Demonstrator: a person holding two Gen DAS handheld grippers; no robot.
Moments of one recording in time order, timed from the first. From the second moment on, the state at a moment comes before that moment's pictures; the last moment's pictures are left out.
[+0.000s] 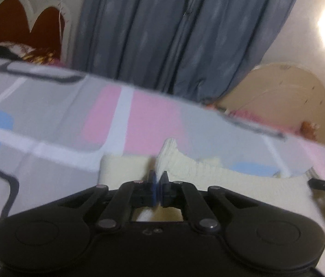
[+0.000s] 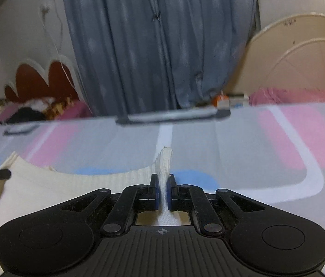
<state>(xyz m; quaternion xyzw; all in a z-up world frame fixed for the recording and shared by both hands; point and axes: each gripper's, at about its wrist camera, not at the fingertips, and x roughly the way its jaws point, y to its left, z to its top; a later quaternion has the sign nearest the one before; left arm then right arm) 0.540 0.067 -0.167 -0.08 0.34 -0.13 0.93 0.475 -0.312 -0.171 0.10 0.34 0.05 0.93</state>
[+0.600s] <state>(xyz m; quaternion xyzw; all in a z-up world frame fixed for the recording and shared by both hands) 0.476 0.050 -0.142 -0.04 0.33 -0.18 0.92 0.425 -0.277 -0.150 0.09 0.32 0.06 0.94</state>
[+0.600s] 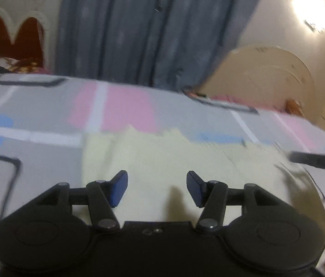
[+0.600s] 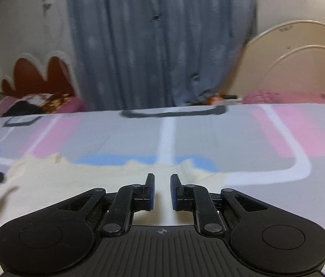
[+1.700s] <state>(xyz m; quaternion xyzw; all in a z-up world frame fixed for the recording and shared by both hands) 0.404 0.048 -0.165 -0.01 0.38 -0.17 0.91 0.348 -0.197 -0.182 0.05 0.39 0.11 0.91</state>
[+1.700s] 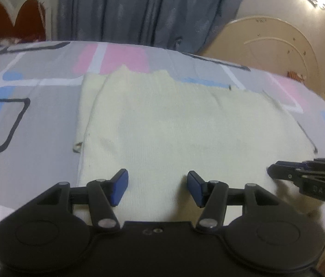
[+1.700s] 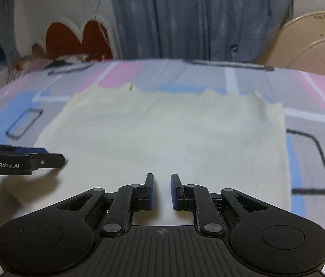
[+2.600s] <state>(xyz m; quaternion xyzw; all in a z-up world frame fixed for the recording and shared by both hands) 0.366 0.049 -0.147 -0.01 0.40 -0.17 0.90 0.278 -0.184 -0.134 0.05 0.38 0.07 0.92</state>
